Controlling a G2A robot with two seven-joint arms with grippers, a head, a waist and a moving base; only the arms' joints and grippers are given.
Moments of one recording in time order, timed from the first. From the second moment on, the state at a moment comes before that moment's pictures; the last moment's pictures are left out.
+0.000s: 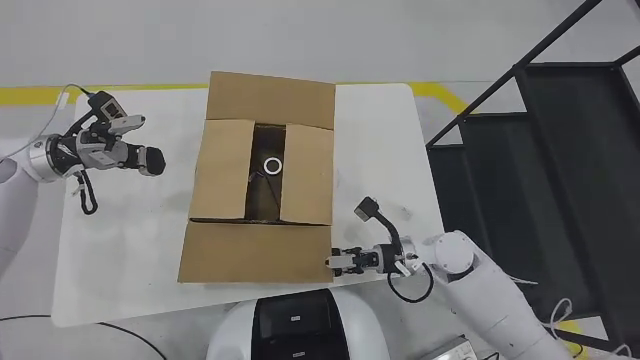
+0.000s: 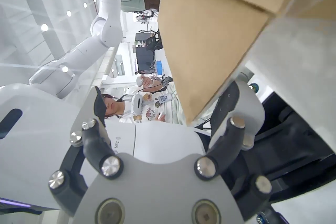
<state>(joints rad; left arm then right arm) 0.75 -0.80 -1.12 -1.02 -0.82 -0.01 -1.54 -1.52 -1.03 1.15 -1.62 0.41 -0.41 1.15</state>
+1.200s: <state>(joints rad) 0.79 -0.78 -1.15 -1.14 -0.74 -0.02 -1.54 -1.36 -1.04 1.21 -1.44 0.50 -0.55 1.20</state>
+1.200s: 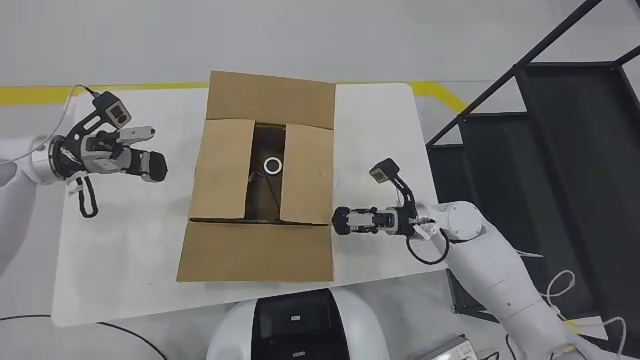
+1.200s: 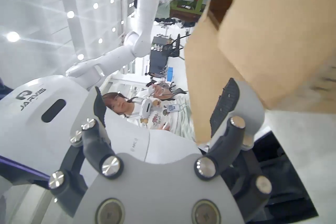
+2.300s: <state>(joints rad) 0.82 -0.77 -1.18 -1.17 -0.73 -0.02 -1.54 -1.33 -1.07 1.08 -1.52 0.68 -0.58 1.18</state>
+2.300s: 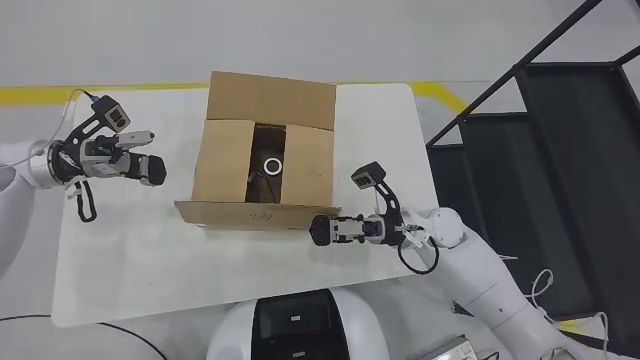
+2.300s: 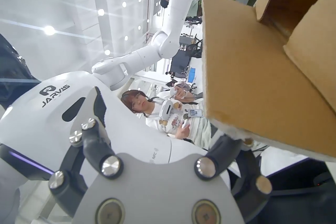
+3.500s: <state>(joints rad) 0.81 -0.81 -0.98 -1.26 -0.48 -0.17 -1.42 -1.14 -1.10 1.08 -1.35 0.42 -0.63 0.94</state>
